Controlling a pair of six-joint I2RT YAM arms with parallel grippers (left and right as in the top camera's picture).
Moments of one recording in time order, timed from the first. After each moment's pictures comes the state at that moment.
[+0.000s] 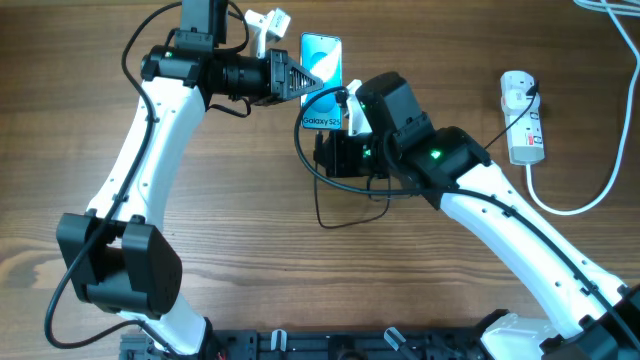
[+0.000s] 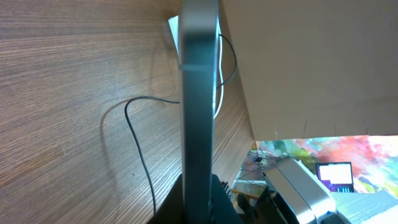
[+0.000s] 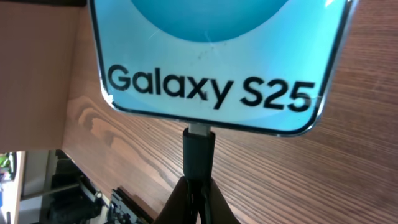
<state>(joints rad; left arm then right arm) -0.17 1.82 1.64 -0.81 1.02 -0.27 0.61 1.50 1.30 -0.67 -0.38 0.60</state>
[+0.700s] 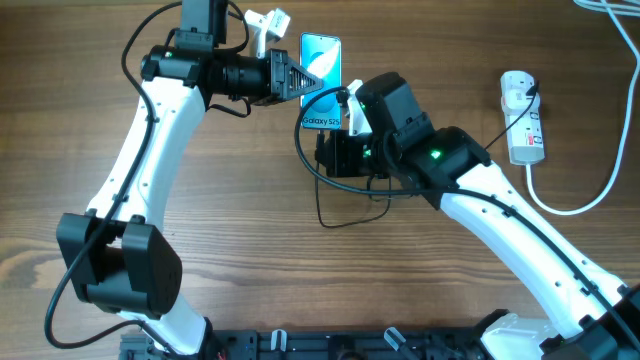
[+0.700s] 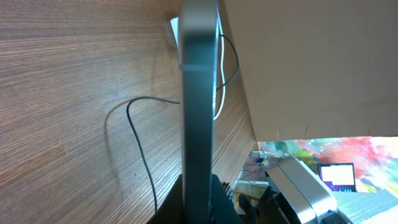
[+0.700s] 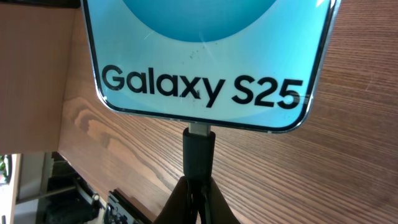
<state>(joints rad) -0.17 1.82 1.64 -0.81 1.01 -0.27 0.61 1.50 1.30 -0.68 -0.37 0.60</state>
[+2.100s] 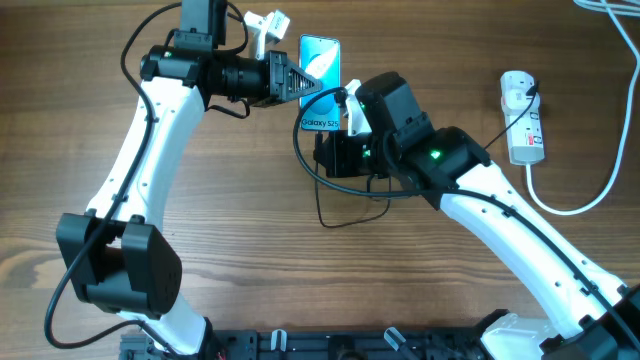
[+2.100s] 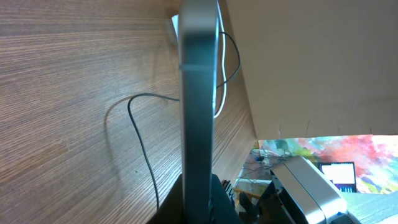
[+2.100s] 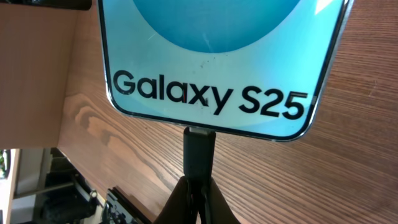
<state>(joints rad) -0.17 1.82 1.64 -0.83 1.01 -0.25 0.61 1.50 1.30 -0.67 -0.38 0.57</state>
